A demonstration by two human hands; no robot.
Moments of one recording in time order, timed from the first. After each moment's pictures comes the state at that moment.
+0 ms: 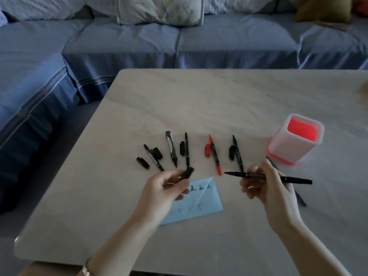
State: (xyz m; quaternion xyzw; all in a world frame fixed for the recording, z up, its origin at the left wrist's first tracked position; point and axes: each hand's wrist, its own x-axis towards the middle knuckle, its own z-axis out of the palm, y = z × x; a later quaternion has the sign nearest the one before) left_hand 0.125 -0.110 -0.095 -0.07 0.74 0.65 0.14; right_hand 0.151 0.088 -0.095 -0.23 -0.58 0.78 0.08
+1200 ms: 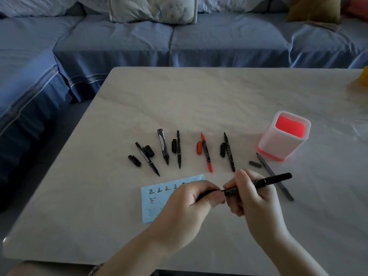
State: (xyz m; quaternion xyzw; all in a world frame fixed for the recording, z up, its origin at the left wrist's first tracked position) left_hand 0.161 -0.070 -0.053 0.11 0.77 0.58 0.24; right_hand 0.178 0.063 -0.065 -0.12 -0.68 0.72 0.07
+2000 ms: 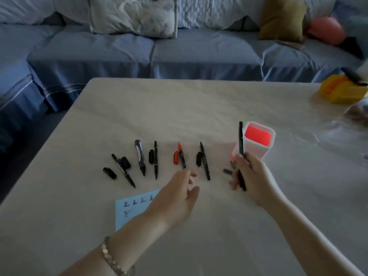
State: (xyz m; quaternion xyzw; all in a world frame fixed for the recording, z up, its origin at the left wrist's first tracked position) left_hand 0.127 -0.037 -0.093 0.17 0.88 0.40 0.18; right_hand 0.137 0.148 -0.080 -0.19 -0.79 0.58 0.05
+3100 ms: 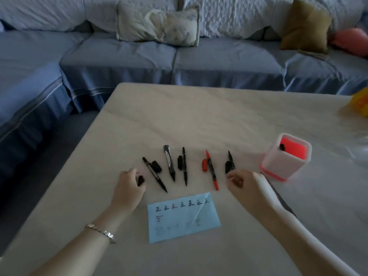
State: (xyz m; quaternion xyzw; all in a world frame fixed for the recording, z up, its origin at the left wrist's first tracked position) left_hand 0.049 -0.180 -0.163 -0.08 0.94 0.32 0.04; right_hand 0.117 0.088 -0.088 -0.11 -0.95 0.28 0.00
